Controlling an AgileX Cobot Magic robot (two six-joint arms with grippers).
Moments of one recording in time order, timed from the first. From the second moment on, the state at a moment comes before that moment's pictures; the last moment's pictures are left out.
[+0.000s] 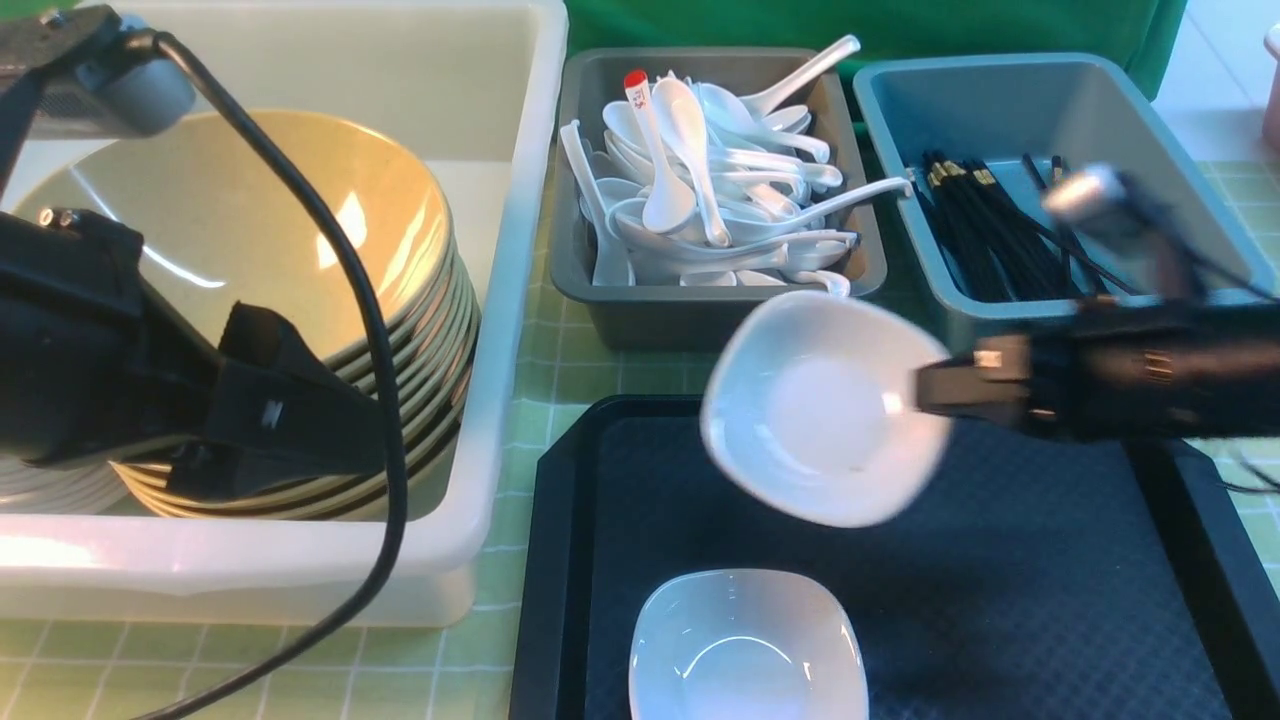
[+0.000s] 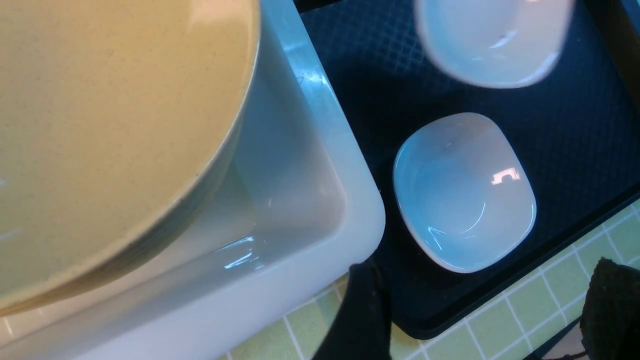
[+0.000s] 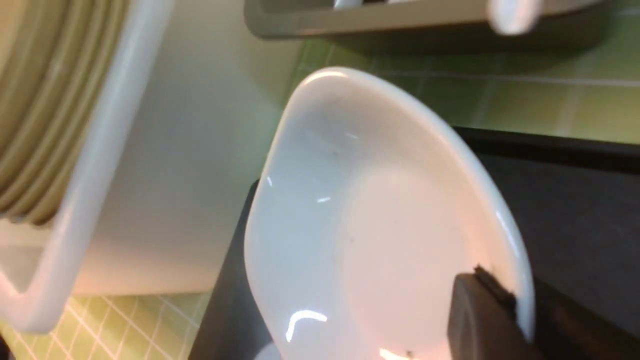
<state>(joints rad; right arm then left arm) 0.02 1.42 -0.73 1.35 0.59 -1.03 -0.21 1.02 -1.11 -0.39 1.21 0.25</state>
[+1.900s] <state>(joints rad) -0.10 0.85 -0.66 0.83 0.81 -0.75 -0.21 1.17 -1.13 -0.72 1.19 0.37</state>
